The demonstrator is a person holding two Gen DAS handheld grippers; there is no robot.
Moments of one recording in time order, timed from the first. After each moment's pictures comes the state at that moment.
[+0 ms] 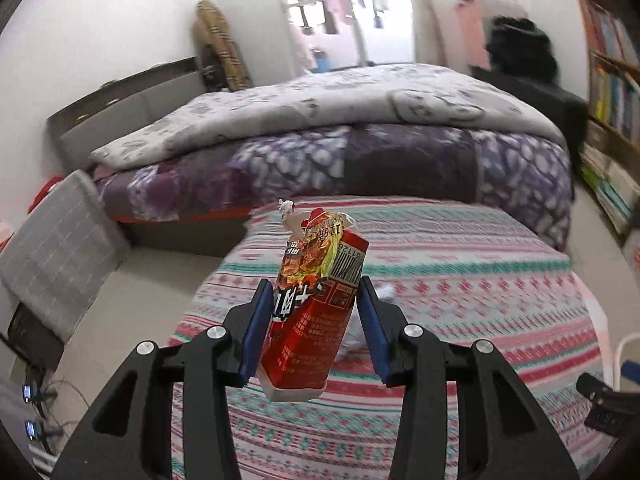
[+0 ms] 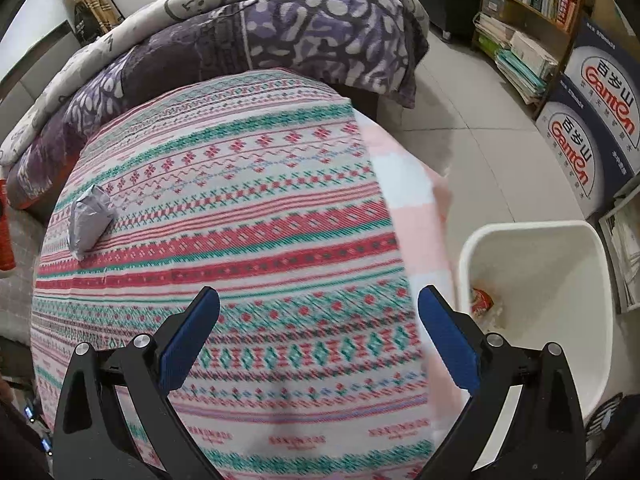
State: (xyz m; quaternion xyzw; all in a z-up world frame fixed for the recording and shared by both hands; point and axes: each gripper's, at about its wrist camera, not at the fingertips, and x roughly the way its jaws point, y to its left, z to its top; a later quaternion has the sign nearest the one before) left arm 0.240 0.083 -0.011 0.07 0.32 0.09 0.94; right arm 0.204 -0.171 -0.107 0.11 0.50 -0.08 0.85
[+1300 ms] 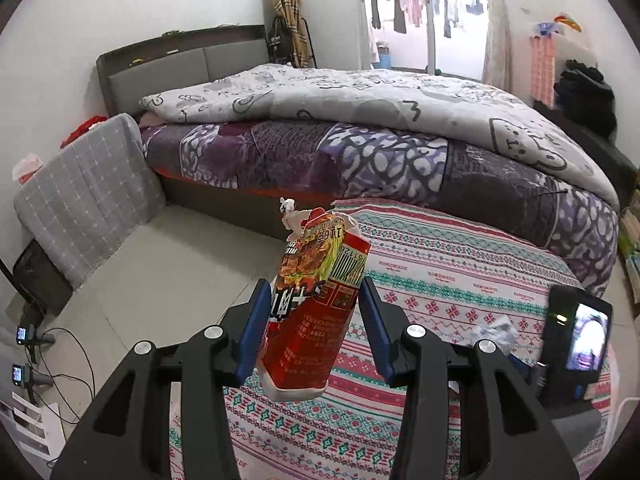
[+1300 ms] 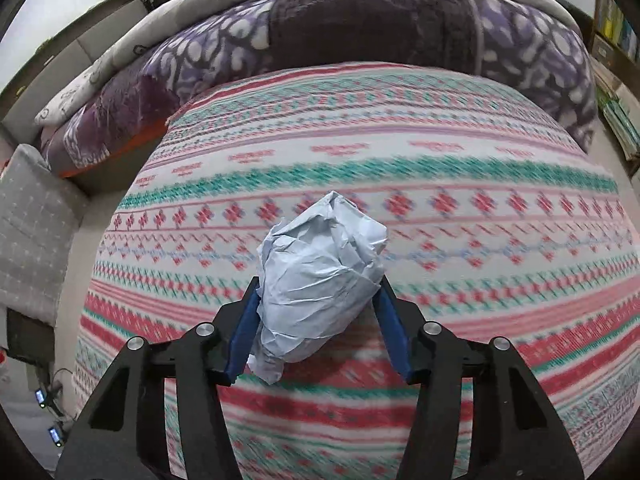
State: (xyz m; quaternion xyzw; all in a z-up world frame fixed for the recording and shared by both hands) left arm 0.242 0.201 0.004 -0.01 0.33 0.15 0.93; right arm 0.318 0.020 -0.133 0.10 0.50 0.03 0.86
